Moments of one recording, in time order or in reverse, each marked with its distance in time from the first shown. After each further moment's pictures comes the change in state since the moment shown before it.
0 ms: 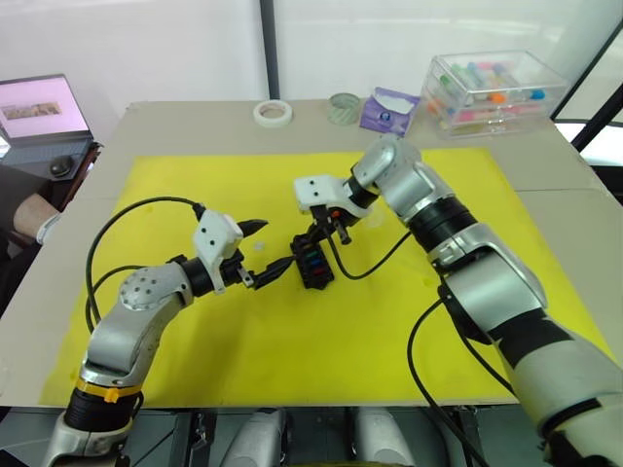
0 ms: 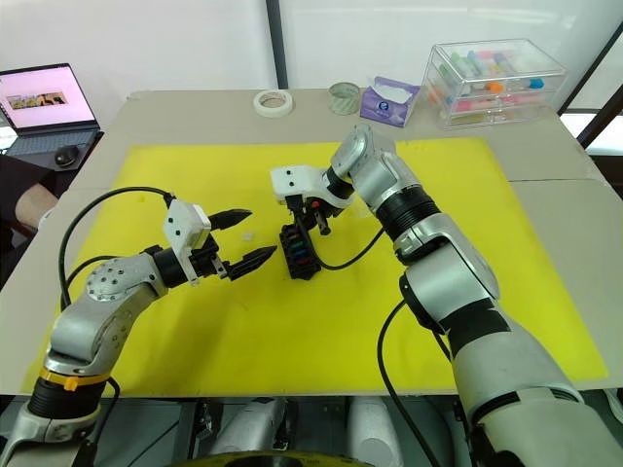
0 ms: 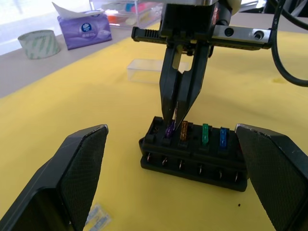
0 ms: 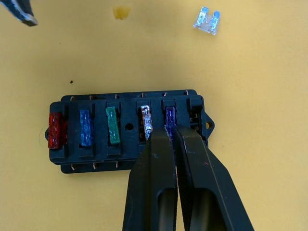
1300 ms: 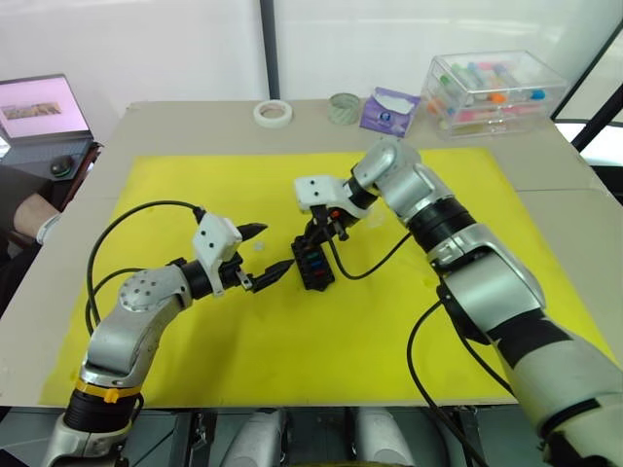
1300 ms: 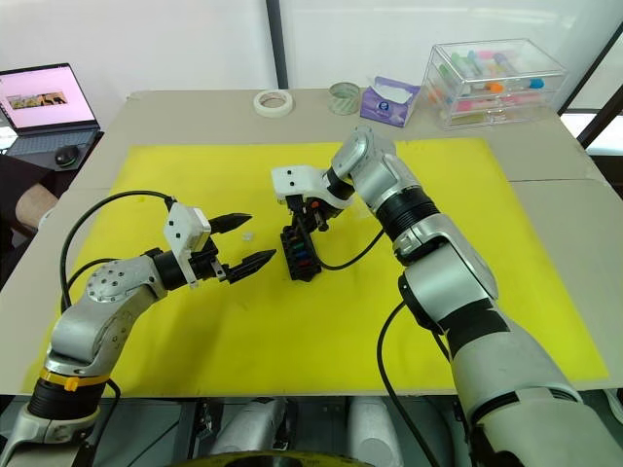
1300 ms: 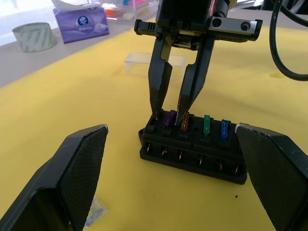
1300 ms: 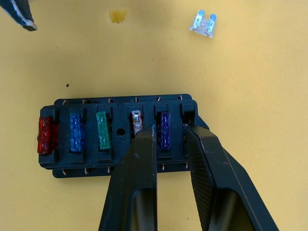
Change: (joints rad) left arm 0.009 0.002 0.000 0.023 0.001 -0.009 -0.019; right arm -0.002 0.008 -0.010 0.033 0.017 -0.016 -0.014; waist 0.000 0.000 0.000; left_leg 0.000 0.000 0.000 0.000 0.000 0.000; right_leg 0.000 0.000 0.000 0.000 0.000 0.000
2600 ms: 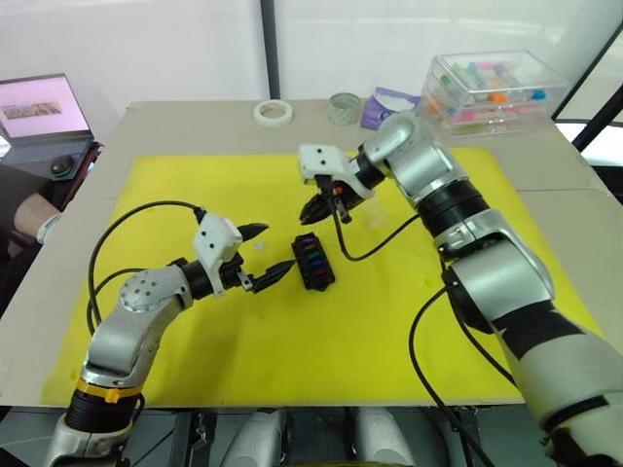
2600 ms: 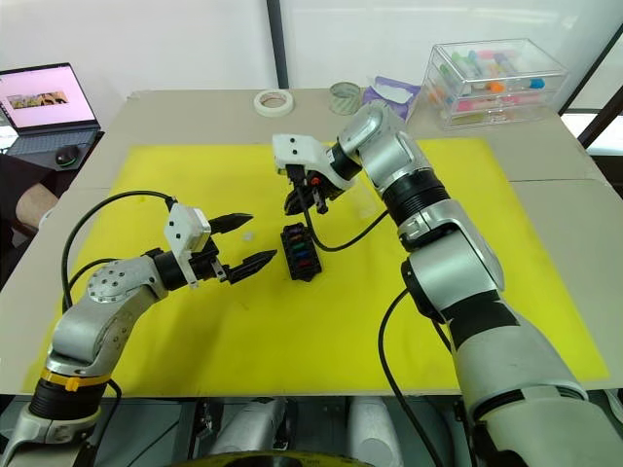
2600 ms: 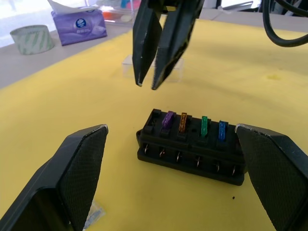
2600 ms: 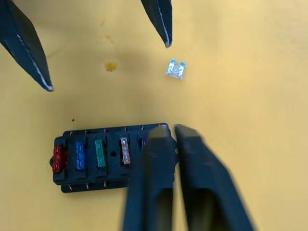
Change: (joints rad) left arm 0.002 -0.005 0.000 0.002 0.000 -0.025 -0.020; right arm -0.057 -0.025 -0.085 -0.003 0.080 0.045 0.029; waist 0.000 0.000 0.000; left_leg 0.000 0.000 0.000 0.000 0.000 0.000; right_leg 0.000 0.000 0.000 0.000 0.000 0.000
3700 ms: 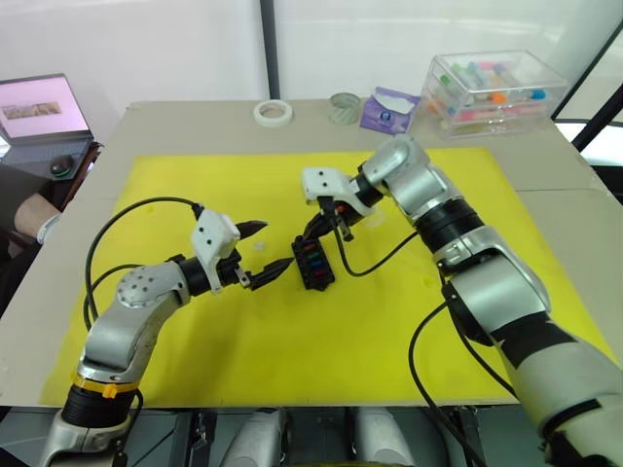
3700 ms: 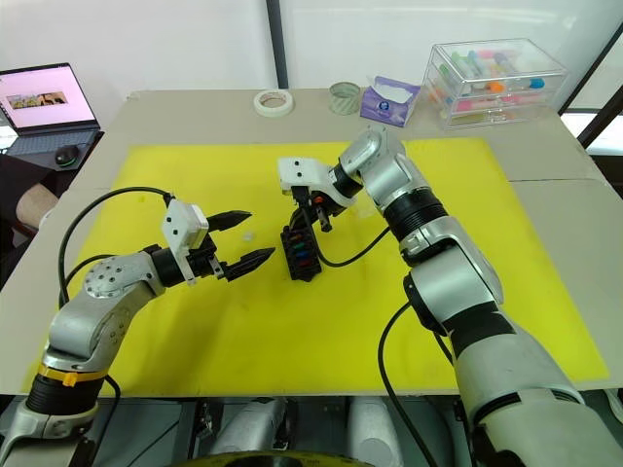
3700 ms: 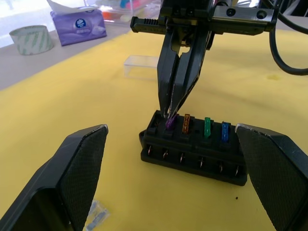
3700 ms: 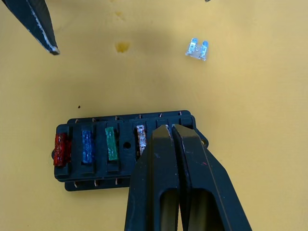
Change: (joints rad) left arm -0.020 0.021 0.009 0.009 -0.021 0.024 -0.001; right arm 0.083 0.004 0.029 -0.023 -0.010 -0.039 -0.017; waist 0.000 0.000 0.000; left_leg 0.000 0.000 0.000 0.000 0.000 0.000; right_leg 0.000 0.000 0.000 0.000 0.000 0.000
